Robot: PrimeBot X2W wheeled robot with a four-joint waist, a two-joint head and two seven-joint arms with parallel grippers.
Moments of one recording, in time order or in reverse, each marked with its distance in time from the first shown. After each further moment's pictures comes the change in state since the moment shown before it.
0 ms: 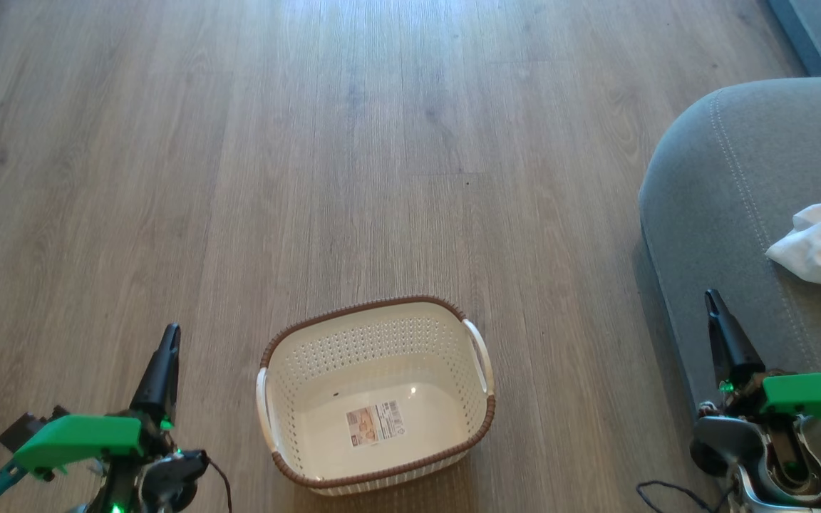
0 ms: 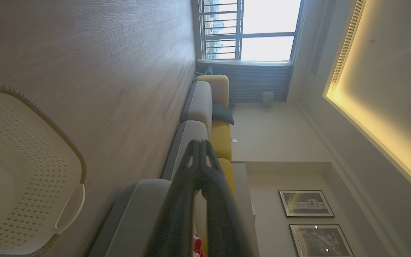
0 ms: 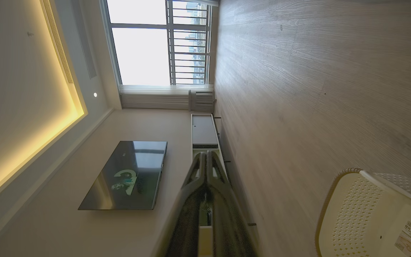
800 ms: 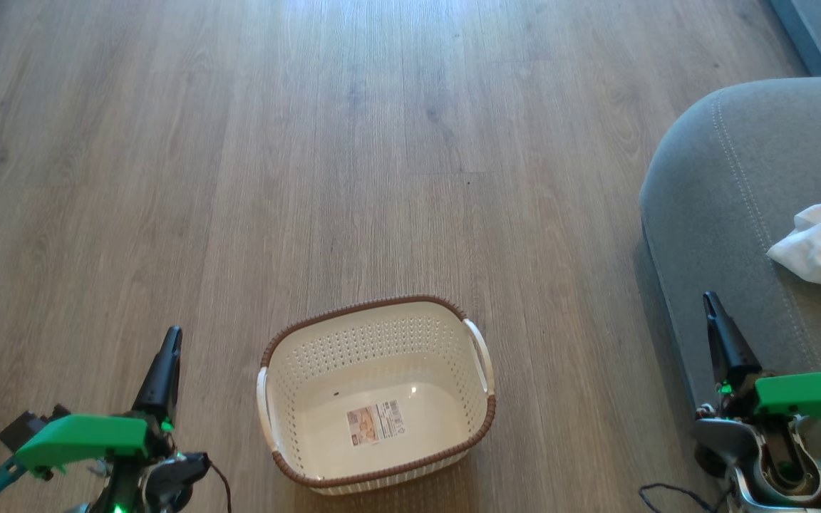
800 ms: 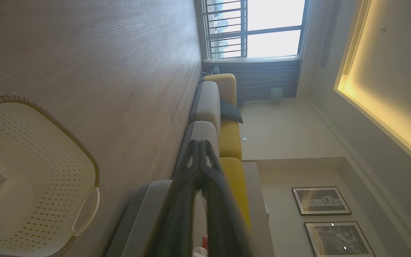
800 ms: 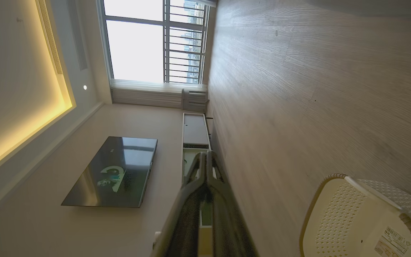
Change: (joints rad) left arm 0.000 0.004 -0.007 0.009 0.068 0.000 -0.017; right arm 0.000 -0.001 0.007 0.009 -0.075 0.000 -0.019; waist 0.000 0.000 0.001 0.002
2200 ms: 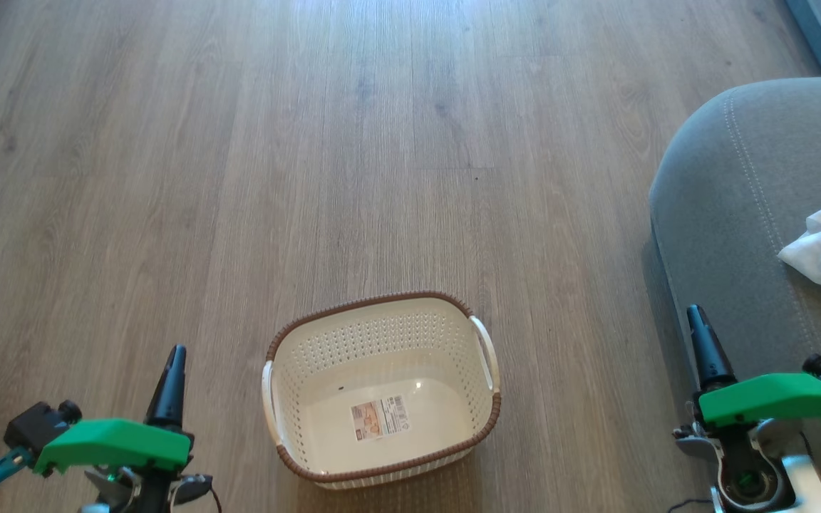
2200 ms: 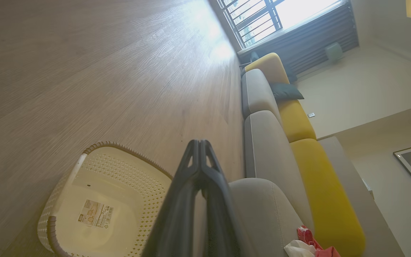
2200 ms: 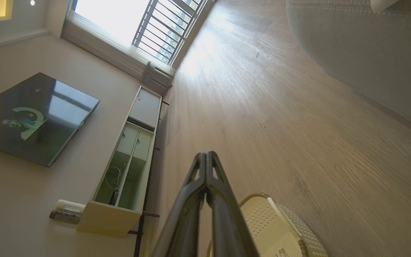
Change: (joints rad) left arm 0.008 0.011 -0.029 0.047 0.449 0.000 -0.114; right arm -0.001 -0.005 0.050 0.049 -0.468 0.001 -0.111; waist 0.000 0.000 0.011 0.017
